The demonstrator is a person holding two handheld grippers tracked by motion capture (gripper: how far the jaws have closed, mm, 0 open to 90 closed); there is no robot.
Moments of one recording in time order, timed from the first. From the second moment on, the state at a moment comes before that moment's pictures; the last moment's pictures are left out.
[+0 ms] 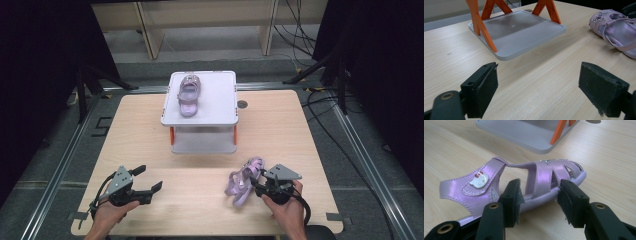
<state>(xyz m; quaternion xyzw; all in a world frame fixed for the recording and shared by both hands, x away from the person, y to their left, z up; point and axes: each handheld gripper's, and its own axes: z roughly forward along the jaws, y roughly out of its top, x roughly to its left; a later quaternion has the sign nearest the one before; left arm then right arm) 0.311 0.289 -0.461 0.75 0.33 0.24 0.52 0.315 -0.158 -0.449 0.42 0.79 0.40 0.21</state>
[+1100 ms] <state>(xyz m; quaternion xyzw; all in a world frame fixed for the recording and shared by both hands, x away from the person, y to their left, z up) 0.312 0.292 -0.460 0.74 0.33 0.24 0.53 0.319 -0.170 -0.460 0.42 0.82 0.34 0.19</state>
